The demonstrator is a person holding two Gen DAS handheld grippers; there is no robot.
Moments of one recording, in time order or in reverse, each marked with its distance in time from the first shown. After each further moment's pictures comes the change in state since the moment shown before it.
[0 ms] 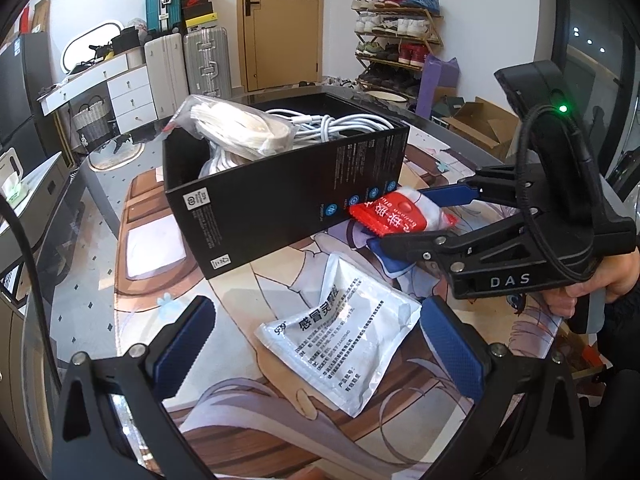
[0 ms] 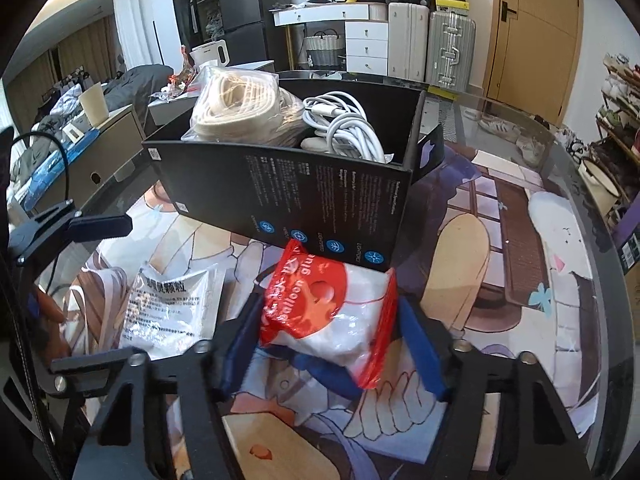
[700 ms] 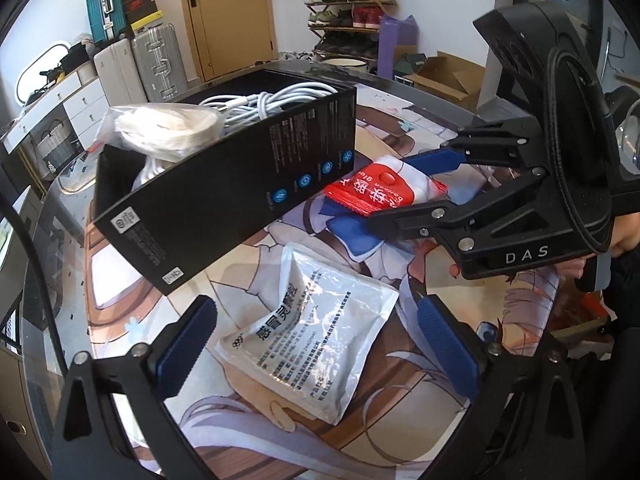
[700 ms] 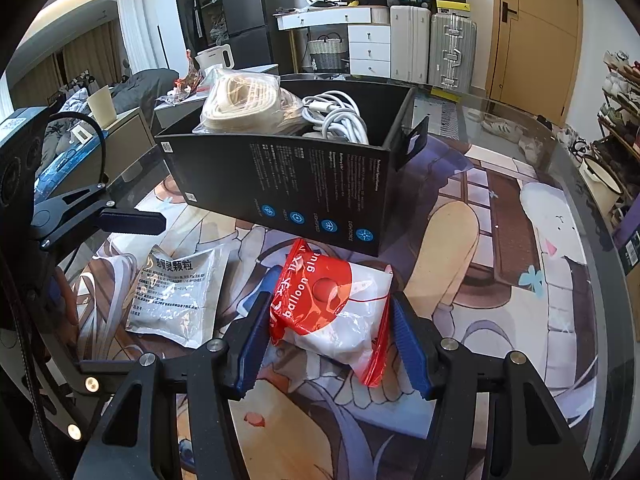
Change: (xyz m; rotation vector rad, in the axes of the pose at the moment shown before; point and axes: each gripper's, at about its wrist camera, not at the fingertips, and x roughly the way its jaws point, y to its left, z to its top) left arm 0.017 -0.020 0.009 0.167 0.109 -0.071; right arm -0.013 -0.009 -0.017 0.011 -0.013 0.022
